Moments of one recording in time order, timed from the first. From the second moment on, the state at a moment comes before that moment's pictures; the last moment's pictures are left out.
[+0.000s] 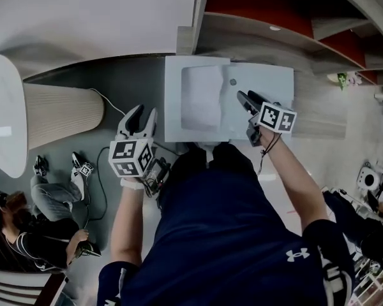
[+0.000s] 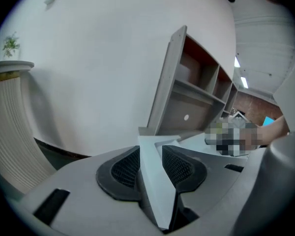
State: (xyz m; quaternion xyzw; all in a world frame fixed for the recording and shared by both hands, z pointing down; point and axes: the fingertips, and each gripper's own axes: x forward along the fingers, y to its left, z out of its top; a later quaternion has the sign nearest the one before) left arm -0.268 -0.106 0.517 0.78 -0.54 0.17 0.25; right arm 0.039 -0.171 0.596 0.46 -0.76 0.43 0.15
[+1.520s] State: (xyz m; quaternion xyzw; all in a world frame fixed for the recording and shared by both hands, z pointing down) left arm -0.078 -0.049 0.237 0.85 -0.53 -0.02 0.00; right arm 0.065 -0.091 0.239 0.40 -0.91 -0.06 -0.04
